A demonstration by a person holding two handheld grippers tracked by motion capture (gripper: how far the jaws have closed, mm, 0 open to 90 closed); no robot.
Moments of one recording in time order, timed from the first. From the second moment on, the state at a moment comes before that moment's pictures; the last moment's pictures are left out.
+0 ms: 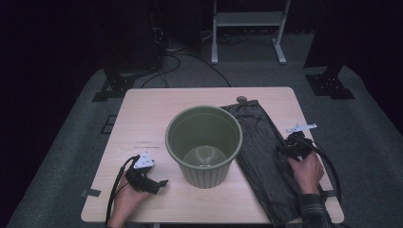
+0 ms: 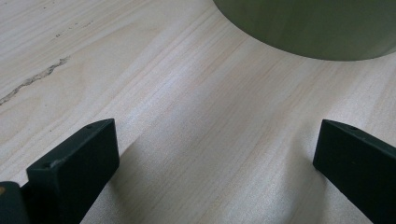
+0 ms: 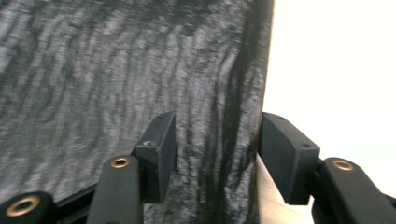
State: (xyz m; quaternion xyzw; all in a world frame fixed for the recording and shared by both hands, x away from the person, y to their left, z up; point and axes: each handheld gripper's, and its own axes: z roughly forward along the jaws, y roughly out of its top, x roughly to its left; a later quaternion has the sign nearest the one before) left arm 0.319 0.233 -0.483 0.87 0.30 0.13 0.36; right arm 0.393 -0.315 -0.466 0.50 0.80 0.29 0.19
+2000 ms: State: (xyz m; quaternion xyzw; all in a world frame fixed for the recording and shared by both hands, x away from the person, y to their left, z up) left arm 0.318 0.233 -0.483 0.87 0.30 0.13 0.36; right arm 0.340 -0.239 -0.473 0.42 0.83 0.37 0.07
